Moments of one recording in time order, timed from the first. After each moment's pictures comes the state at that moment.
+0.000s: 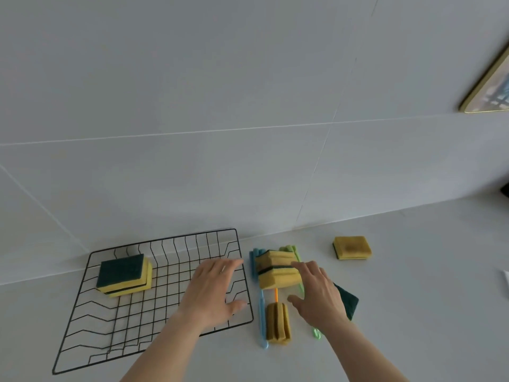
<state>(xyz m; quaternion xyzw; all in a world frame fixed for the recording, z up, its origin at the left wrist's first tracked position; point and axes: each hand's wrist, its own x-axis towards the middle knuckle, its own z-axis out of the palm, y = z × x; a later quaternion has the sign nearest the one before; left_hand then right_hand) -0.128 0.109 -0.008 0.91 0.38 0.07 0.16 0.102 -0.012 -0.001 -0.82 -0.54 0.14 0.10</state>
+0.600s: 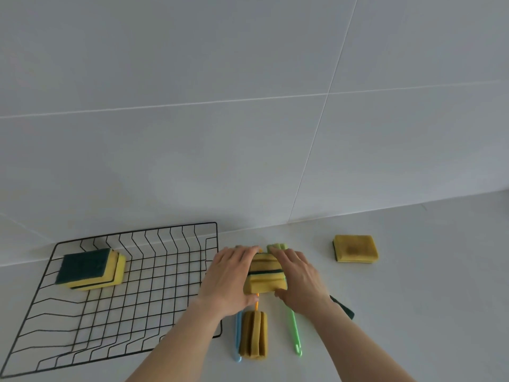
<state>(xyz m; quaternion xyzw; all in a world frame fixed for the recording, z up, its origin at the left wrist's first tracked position) -0.009 0.117 -0.042 0.92 0.38 0.03 0.13 0.176 0.041 -0.050 -0.74 -0.65 0.18 0.08</state>
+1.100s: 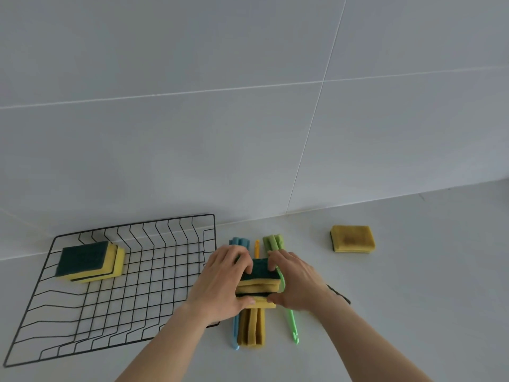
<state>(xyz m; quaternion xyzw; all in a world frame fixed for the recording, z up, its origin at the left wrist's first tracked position) -0.031 0.099 -0.047 0.93 0.33 0.07 0.15 0.179 0.028 -0.045 -0.69 -0.67 0.26 0.07</state>
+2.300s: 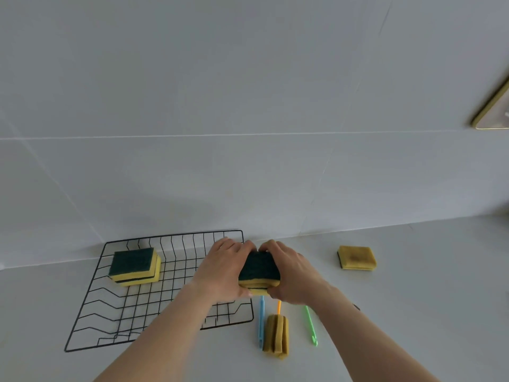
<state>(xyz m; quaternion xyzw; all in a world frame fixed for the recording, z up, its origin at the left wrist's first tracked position) -0.095 0.120 0.039 0.94 0.33 0.05 0.11 0.087 0.037 0.061 -0.67 -0.71 0.17 0.11</state>
